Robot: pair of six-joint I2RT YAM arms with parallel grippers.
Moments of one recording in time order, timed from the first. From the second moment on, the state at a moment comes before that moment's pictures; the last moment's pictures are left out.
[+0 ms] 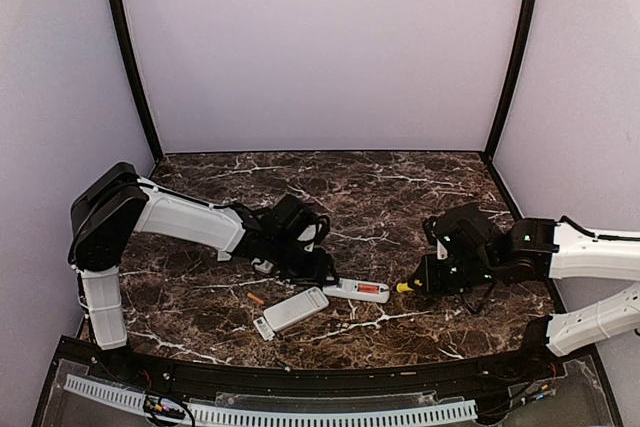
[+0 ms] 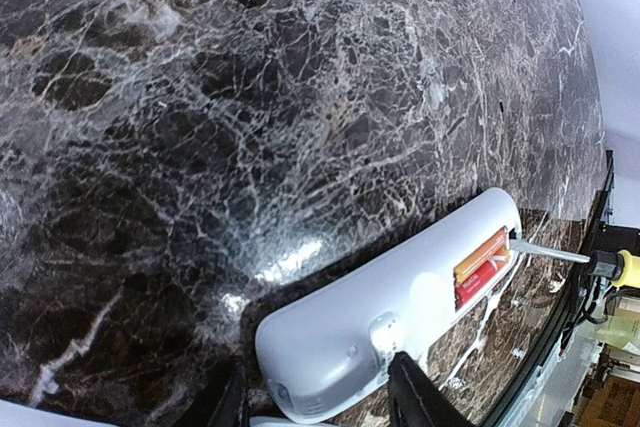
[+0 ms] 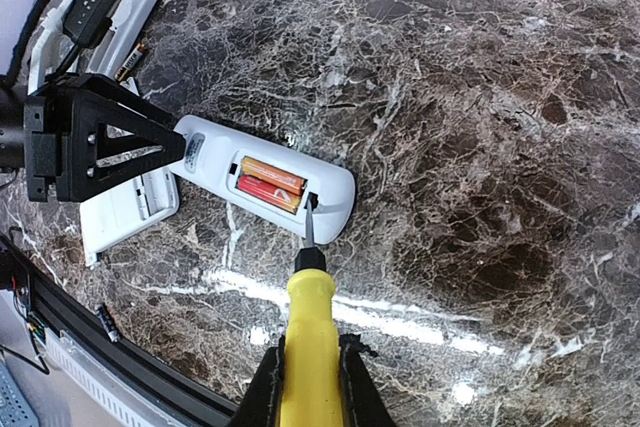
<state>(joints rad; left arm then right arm) -0.91 1.95 1.17 -0.18 0.31 -0.68 1.02 1.07 0.73 -0.61 0.13 0.89</state>
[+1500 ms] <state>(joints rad) -0.91 1.94 1.12 -0.13 0.34 -0.69 1.02 1.00 0.65 -0.53 0.09 1.05</state>
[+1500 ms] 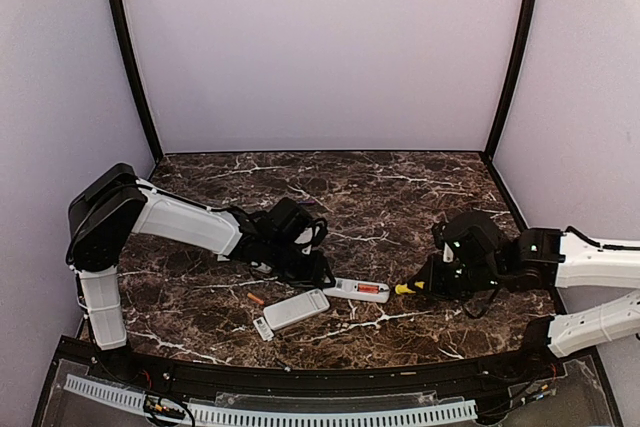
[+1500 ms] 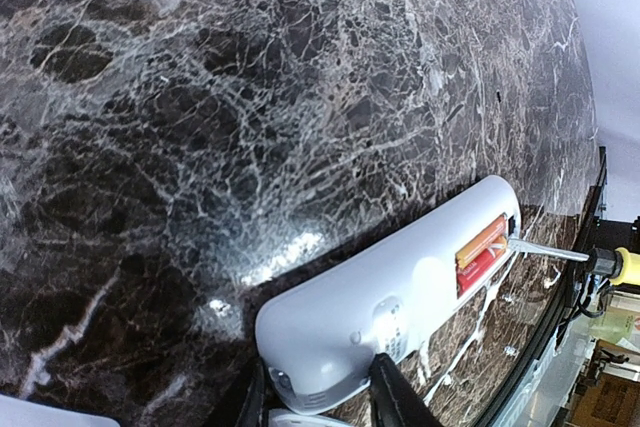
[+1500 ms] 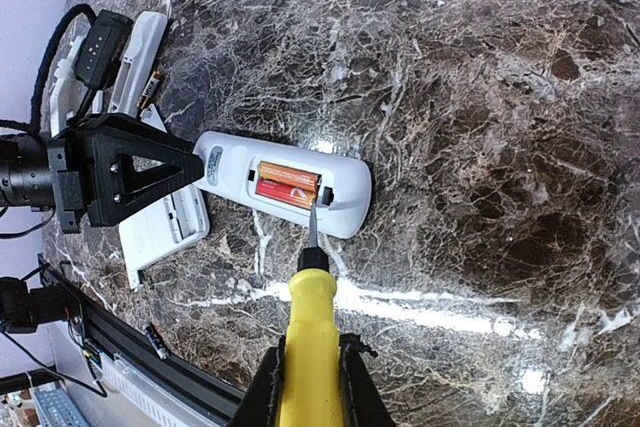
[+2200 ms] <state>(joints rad) -0.91 1.93 1.12 -0.14 0.34 -0.70 1.01 0.94 0.57 -0.44 0.08 1.12</state>
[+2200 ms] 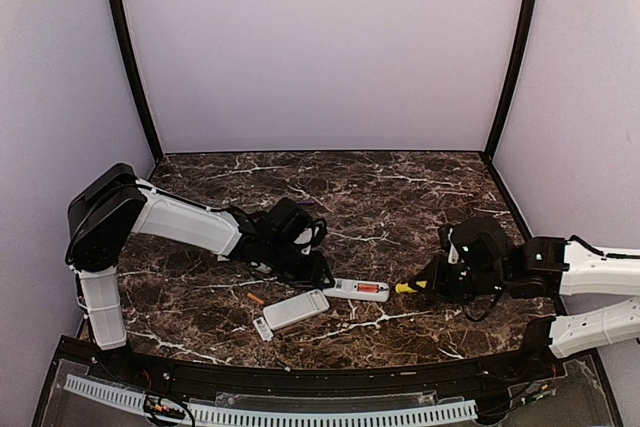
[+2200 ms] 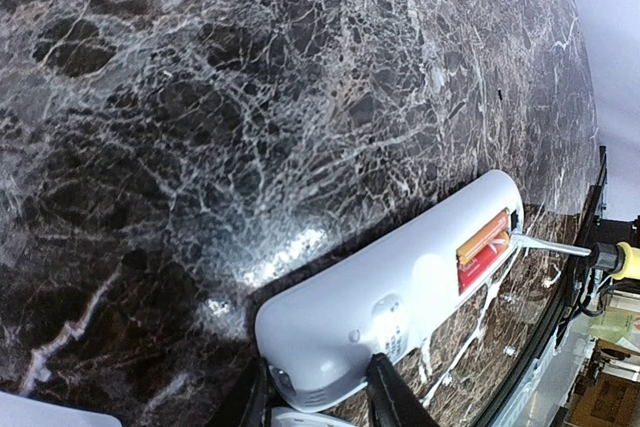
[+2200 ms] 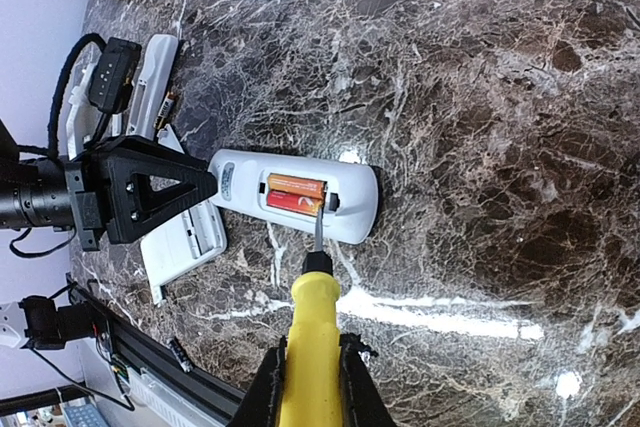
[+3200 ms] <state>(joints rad) -0.91 1.93 1.12 -0.13 0.34 -0.70 1.01 0.97 0.63 -0.51 0.11 1.12</state>
